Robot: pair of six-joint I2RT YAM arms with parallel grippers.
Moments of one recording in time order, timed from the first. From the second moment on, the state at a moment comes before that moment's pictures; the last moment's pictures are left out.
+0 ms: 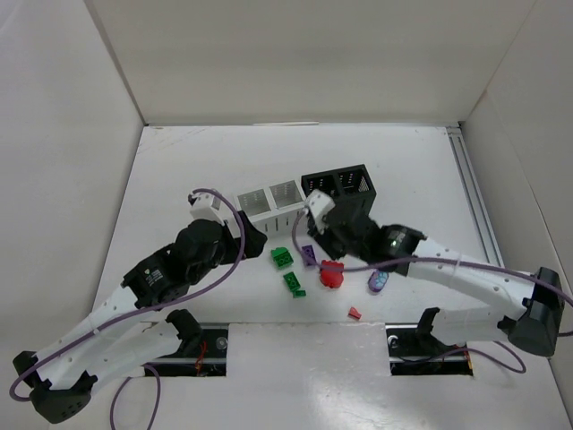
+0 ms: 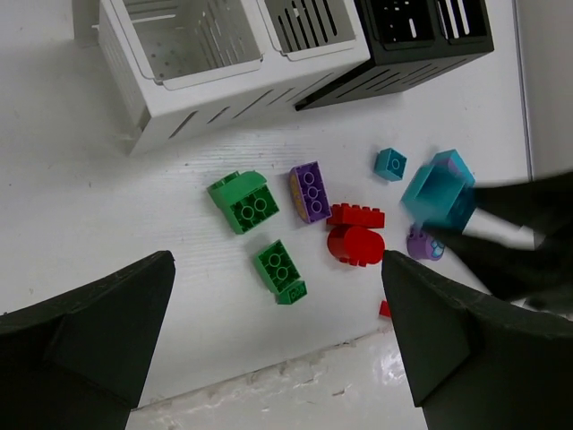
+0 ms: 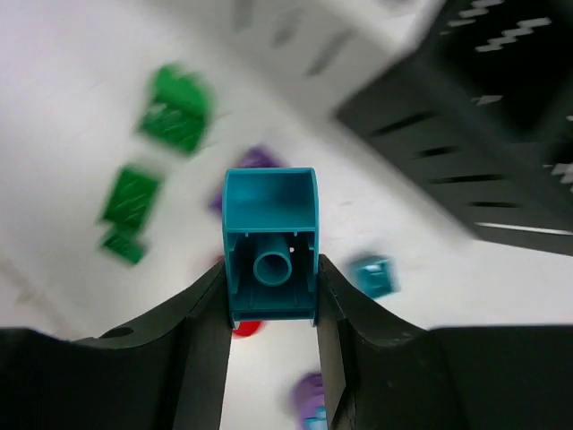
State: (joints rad) left arm -0.84 0.68 0.83 -0.70 -0.32 -0.82; right arm 1.10 1.22 0.99 -0.53 0.28 0.00
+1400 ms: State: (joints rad) left arm -0.85 0.91 0.83 -0.53 -0.20 -0.72; right arm 0.66 1.00 0.81 -0.45 0.16 -0.06
